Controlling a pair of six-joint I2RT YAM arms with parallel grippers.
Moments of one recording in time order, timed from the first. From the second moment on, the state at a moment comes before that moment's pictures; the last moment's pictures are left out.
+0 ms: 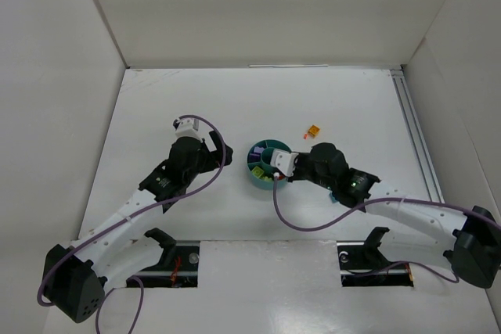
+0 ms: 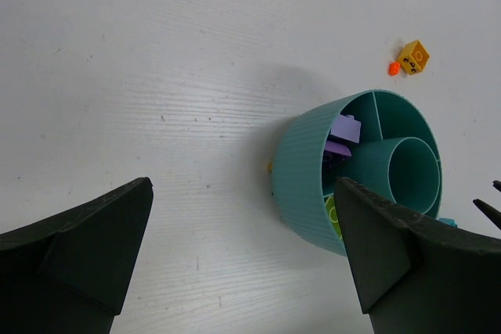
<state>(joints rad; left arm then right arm) -0.56 0.90 0.60 -0.21 -0.20 -0.67 0.85 1.09 0.65 0.01 0.01 -0.76</state>
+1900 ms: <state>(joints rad) -0.42 1.12 0.73 -0.17 -0.08 -0.65 0.43 1.91 1.23 -0.26 0.16 0.07</state>
